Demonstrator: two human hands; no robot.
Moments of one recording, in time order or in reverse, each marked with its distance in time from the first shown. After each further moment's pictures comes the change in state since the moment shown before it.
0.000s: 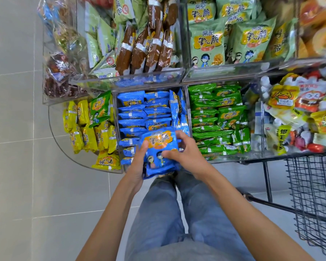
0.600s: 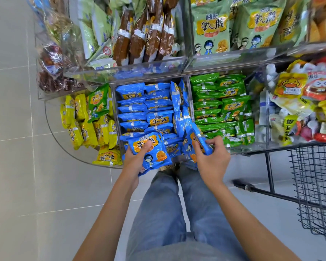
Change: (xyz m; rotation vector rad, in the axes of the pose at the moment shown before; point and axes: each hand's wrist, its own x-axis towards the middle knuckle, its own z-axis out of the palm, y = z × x) left_hand 0.012 -0.006 -0.017 0.091 0.319 -0.076; right_hand -0.014 0.061 -0.013 -0.438 0.883 -0.161
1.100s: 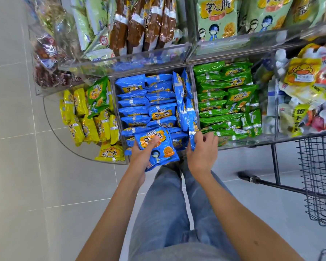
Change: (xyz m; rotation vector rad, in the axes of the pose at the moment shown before) left_hand 0.004 -0.004 0.007 0.040 0.003 -0.027; right_hand -0.011 0.019 0.043 -0.414 -0.136 -0.220
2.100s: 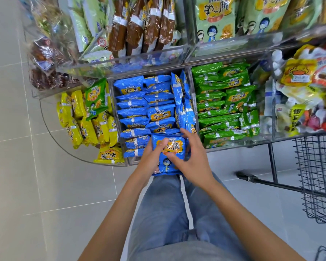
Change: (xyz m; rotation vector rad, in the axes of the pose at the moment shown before) left_hand -0.008 -0.002 0.011 0.264 -0.196 0.090; right_hand -0.013 -0.025 -0.037 0.616 -0.363 -0.008
